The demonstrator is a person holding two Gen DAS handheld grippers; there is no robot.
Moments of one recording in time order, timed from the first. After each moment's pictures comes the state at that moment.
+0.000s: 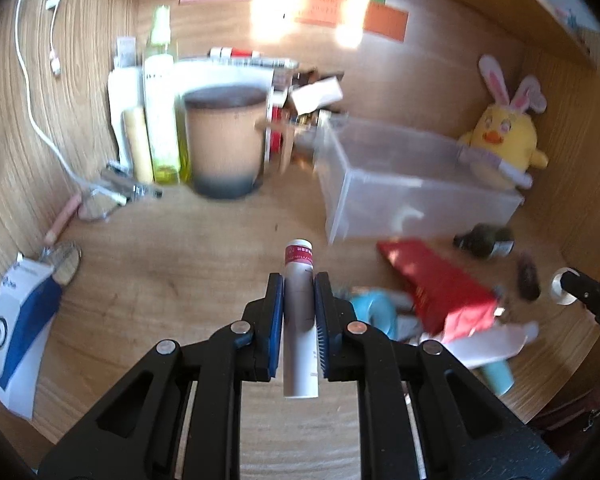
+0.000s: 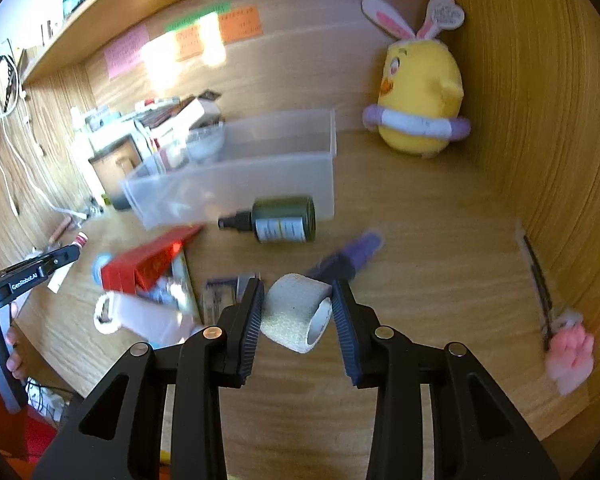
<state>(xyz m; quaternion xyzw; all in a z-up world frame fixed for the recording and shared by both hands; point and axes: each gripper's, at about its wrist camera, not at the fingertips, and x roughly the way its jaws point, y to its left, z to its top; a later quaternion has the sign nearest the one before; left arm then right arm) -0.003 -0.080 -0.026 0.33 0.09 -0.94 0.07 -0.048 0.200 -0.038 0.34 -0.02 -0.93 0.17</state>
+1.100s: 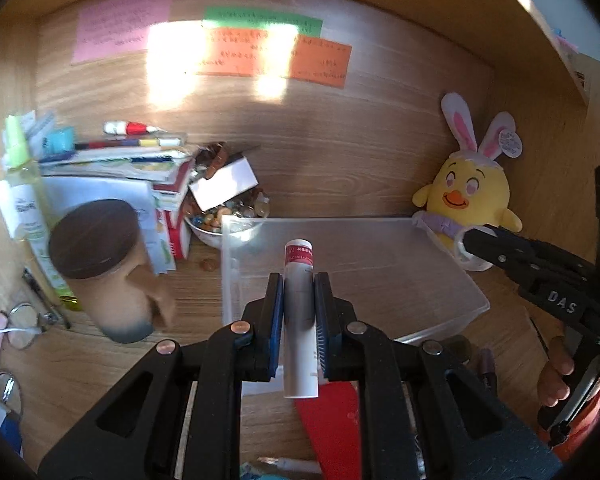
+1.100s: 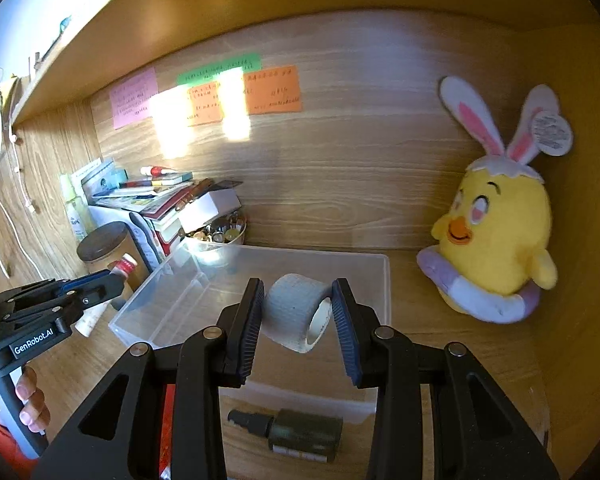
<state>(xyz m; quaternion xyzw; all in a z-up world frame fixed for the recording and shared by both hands) -0.135 -0.047 0.028 0.30 0.08 -0.95 -0.02 -0.185 0.136 0.033 0.27 0.01 -0.94 0.22</state>
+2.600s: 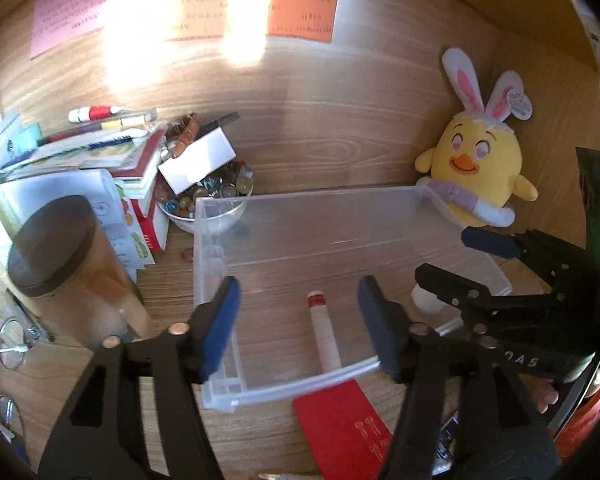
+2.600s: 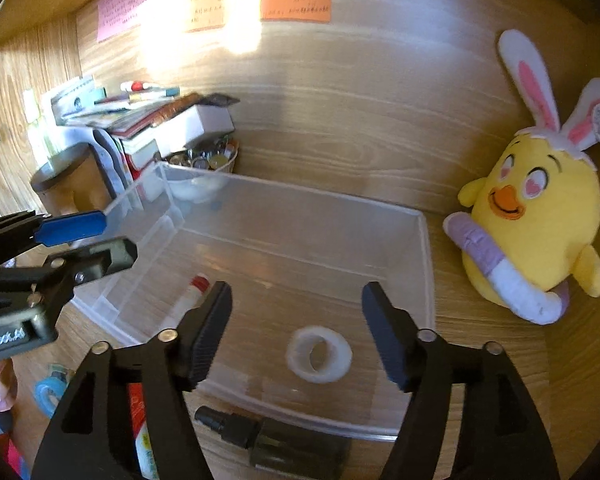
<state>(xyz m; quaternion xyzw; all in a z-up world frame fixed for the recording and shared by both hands) -0.165 -0.037 0.013 0.35 0.05 -0.94 -0.03 -0.222 0.101 -0.009 0.36 0.10 -0.91 0.20</state>
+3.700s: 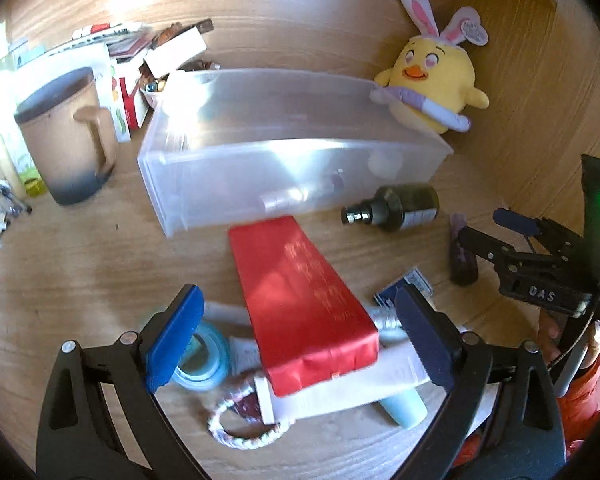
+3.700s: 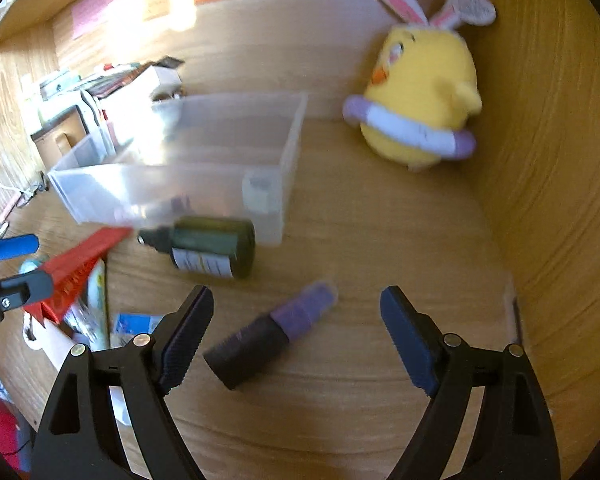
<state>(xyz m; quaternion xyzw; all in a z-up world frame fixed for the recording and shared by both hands) -0.071 0.009 -0.038 0.43 0.07 -0.90 -0.06 -0.123 0.199 -0.051 0.40 0.06 -0.91 0.13</state>
